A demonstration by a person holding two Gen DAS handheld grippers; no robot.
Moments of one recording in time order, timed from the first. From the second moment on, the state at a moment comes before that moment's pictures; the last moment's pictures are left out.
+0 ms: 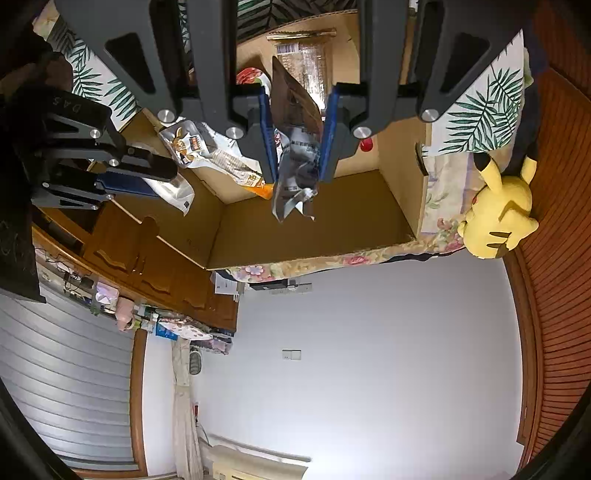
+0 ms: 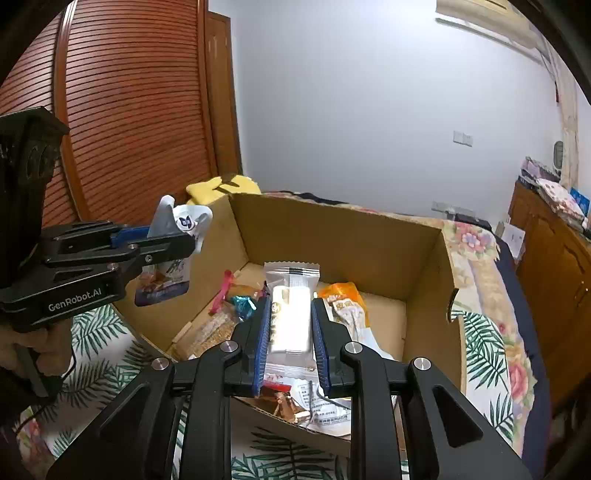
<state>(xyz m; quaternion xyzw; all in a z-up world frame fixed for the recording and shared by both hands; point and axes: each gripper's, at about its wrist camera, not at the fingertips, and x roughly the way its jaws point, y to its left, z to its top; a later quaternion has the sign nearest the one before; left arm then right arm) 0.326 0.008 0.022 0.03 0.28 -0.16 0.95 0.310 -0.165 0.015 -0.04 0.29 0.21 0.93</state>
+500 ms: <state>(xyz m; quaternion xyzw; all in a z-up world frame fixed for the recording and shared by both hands) 0.305 0.003 0.030 0.04 0.28 -0.13 0.95 0.297 -0.160 0.022 -0.04 0.30 0.20 0.93</state>
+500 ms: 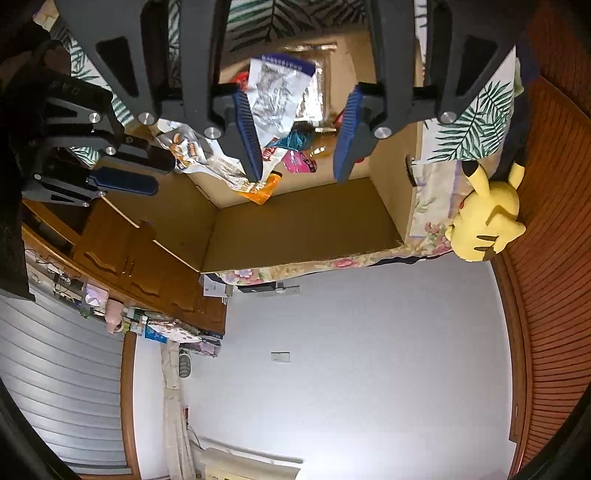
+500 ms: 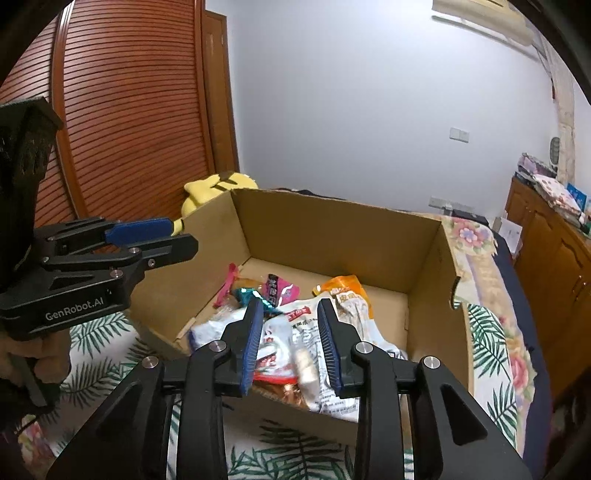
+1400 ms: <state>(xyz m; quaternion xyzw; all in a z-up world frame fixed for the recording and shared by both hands) 0.108 0.006 0.054 0.06 0.23 -0.09 0.97 0.110 -0.176 0.056 -0.01 0.25 0.15 0.96</state>
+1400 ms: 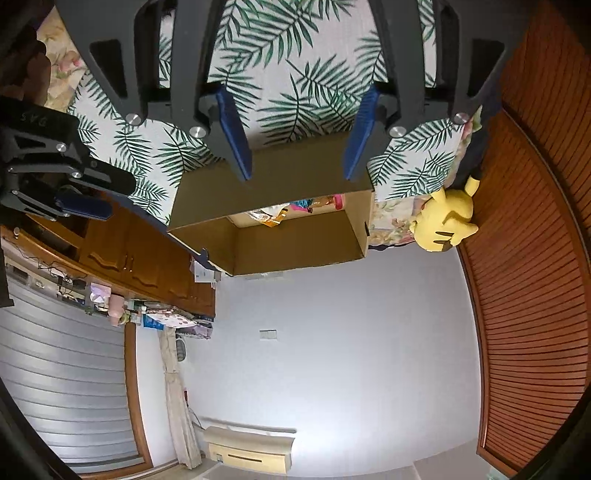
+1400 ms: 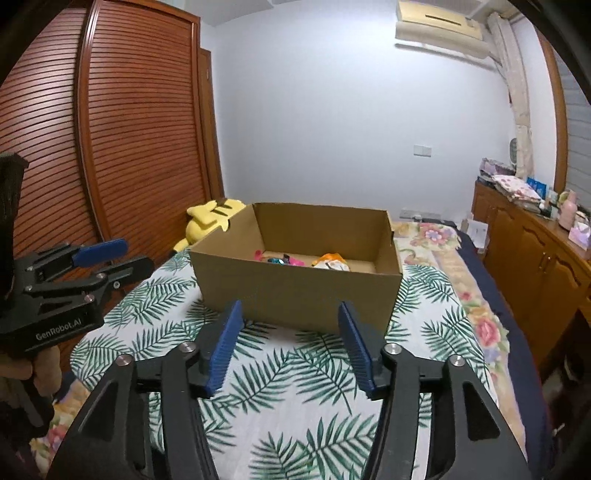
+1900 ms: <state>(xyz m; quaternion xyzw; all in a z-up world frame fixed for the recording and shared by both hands) 0.055 0.007 0.062 0.04 0.20 -0.07 0.98 0.065 -0.177 0.063 0.00 0.22 0.12 0.97</state>
